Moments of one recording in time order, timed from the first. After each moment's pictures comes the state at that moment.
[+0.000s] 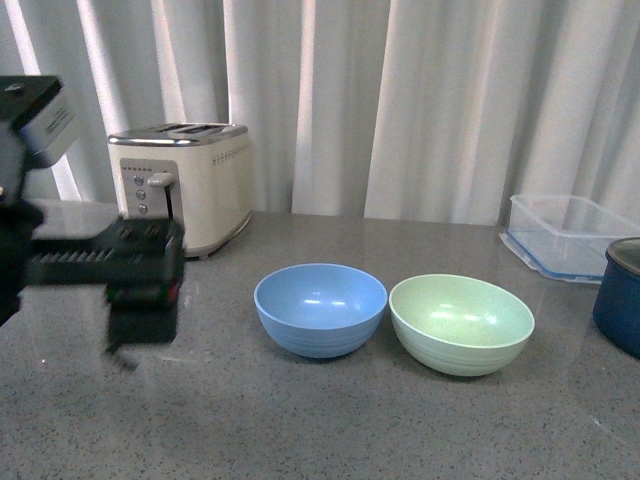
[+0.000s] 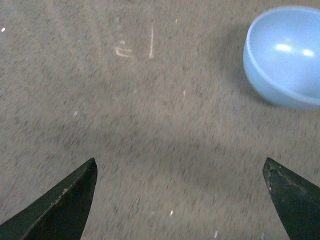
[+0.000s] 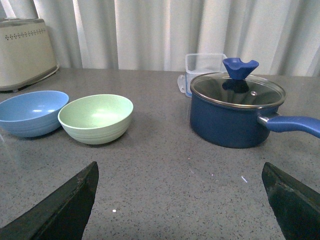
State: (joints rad) left arm -0.36 1.29 0.78 -0.08 -0.36 -0.24; right arm 0.00 0.00 0.01 0.00 0.00 0.00
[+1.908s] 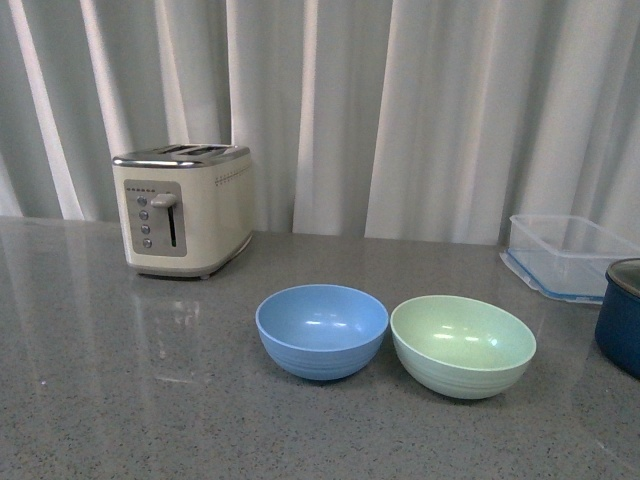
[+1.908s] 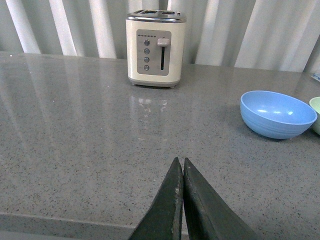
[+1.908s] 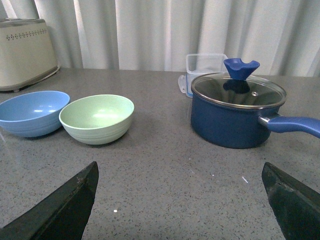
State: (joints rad) left arm 0.00 0.32 0.02 0.32 0.00 -0.01; right arm 0.00 0.00 0.01 0.00 0.00 0.00
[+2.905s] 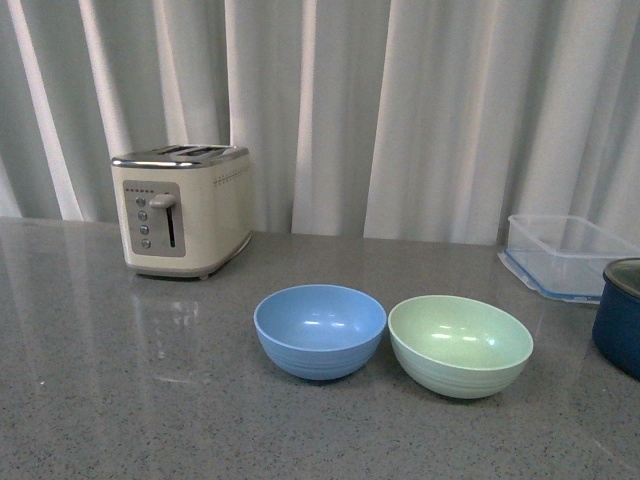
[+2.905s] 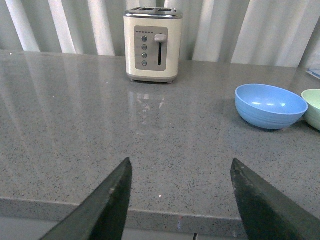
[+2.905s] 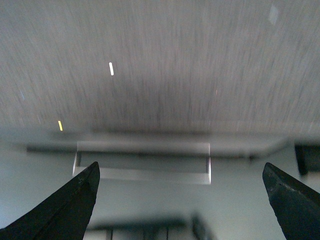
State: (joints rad) left arm 0.00 0.00 0.02 0.00 0.00 0.00; right arm 0.04 0.59 0.39 -0.70 0.00 0.16
